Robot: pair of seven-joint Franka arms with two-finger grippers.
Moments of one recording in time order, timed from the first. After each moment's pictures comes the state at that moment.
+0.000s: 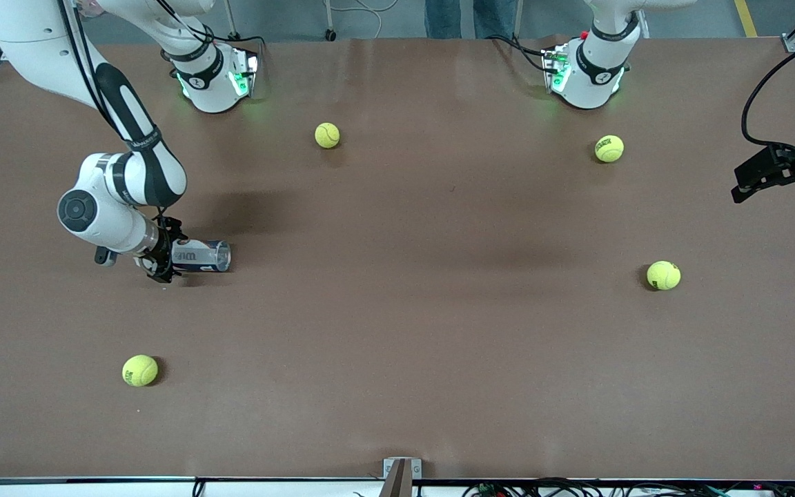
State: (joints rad) left arm -0.06 0.08 0.03 -1.40 0.01 1.55 -0.02; right arm 0.00 0.37 -0.03 -2.27 0.02 2.54 1.59
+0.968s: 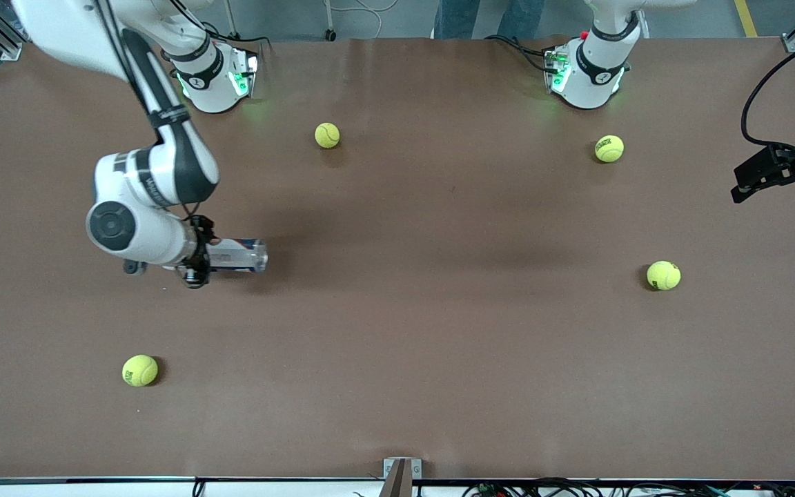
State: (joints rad) left arm -0.06 0.08 0.03 -1.40 0.01 1.55 -0.02; right arm 0.28 0.33 -0.01 -1.92 0.04 2.08 1.87
